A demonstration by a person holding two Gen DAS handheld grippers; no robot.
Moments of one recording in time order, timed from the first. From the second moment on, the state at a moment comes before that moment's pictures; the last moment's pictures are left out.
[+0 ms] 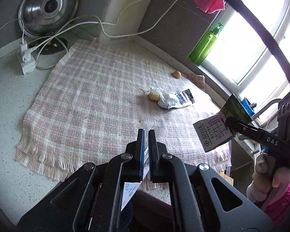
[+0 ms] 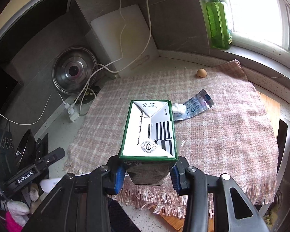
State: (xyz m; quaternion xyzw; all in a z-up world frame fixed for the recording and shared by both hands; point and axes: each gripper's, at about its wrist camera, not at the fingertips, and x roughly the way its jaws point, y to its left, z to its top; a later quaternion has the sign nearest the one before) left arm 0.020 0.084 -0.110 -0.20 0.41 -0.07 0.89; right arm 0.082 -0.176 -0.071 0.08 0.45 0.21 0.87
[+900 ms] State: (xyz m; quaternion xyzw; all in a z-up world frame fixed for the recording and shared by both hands) left arm -0.080 0.107 -0.180 -0.16 0.50 -0.03 0.85; right arm -0.028 -0.113 -0.141 0.02 0.52 0.33 0.79
